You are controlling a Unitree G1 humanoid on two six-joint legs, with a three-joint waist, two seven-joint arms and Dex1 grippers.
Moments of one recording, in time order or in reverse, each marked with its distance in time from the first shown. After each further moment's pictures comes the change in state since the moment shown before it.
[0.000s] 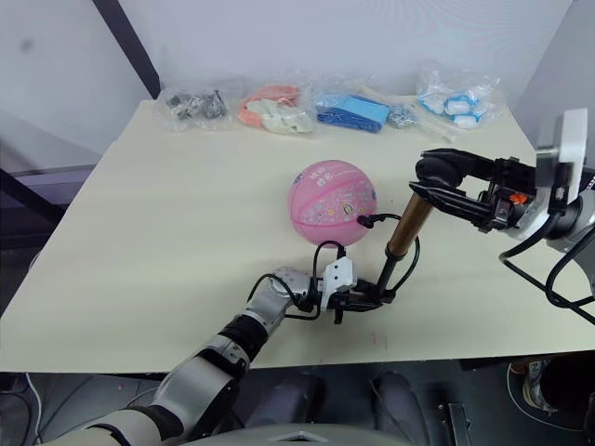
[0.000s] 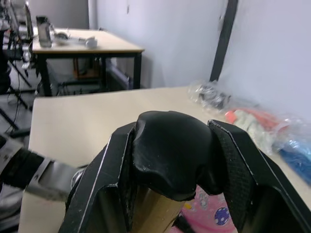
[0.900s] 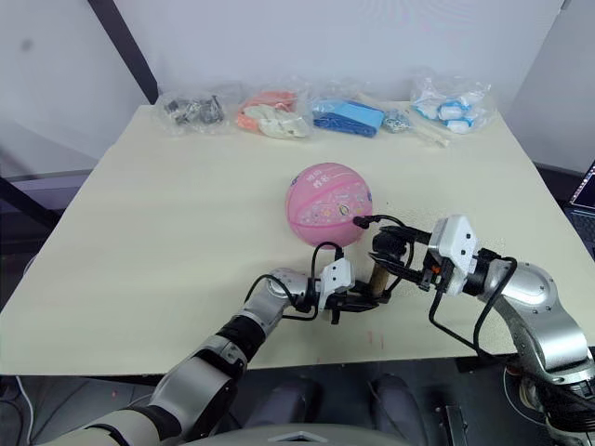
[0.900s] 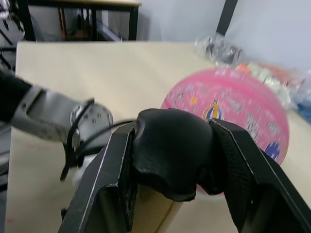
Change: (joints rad) left arm 0.003 0.013 0.001 0.003 0.018 0.005 0.007; right arm 0.259 0.197 0.368 0.044 -0.497 -0.346 -0.028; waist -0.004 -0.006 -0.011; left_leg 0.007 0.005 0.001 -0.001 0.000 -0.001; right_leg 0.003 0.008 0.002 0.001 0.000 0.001
